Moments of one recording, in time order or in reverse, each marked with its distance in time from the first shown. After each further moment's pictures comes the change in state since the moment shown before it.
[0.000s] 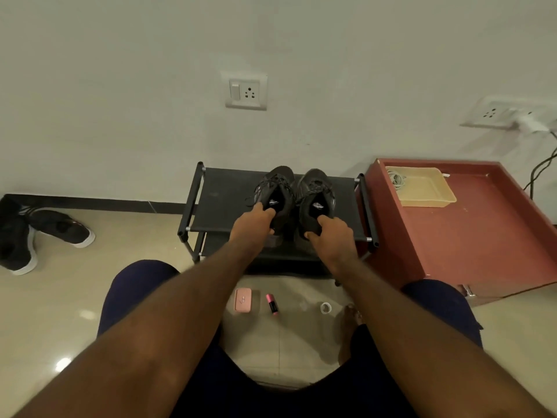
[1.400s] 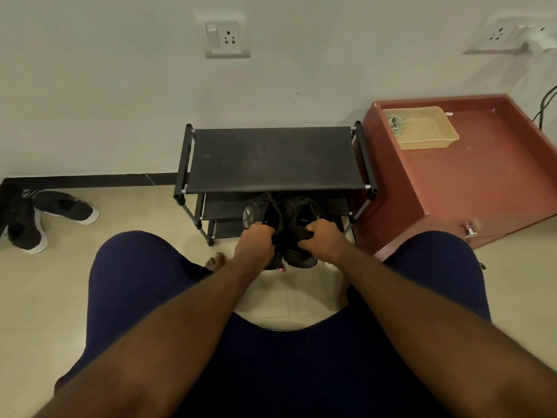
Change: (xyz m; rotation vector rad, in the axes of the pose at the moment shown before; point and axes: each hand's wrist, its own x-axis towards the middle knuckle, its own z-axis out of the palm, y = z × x) left_hand -0.089 0.018 0.080 -0.050 -0.230 -0.112; right_hand -0.073 0.032 0.050 0.185 -0.423 0.116
